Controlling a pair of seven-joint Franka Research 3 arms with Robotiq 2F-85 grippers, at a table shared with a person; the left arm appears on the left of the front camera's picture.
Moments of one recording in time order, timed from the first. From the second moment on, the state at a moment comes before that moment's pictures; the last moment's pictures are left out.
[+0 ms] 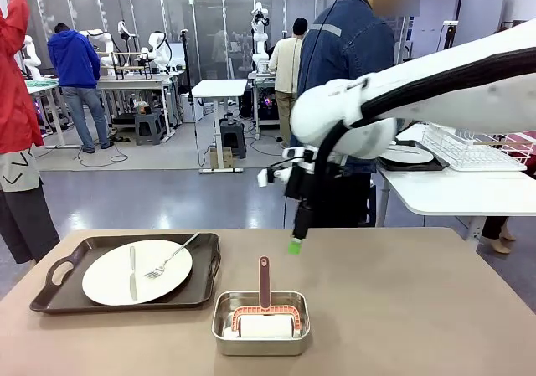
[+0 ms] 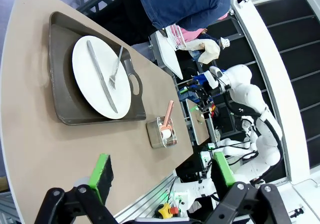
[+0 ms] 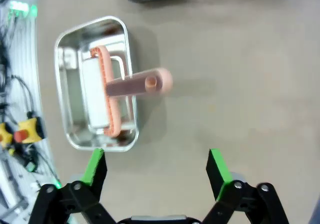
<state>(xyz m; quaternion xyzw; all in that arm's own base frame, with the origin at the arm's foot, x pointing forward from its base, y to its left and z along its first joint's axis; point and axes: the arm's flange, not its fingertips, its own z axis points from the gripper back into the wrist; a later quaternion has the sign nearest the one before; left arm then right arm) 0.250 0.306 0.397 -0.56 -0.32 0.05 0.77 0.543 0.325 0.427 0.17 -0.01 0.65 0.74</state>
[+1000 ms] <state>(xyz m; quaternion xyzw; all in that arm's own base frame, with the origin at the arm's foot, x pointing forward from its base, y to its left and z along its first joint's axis) 0.250 0.306 0.397 -0.56 -0.32 0.05 0.77 0.574 0.402 0.373 0.23 0.19 0.73 0.62</state>
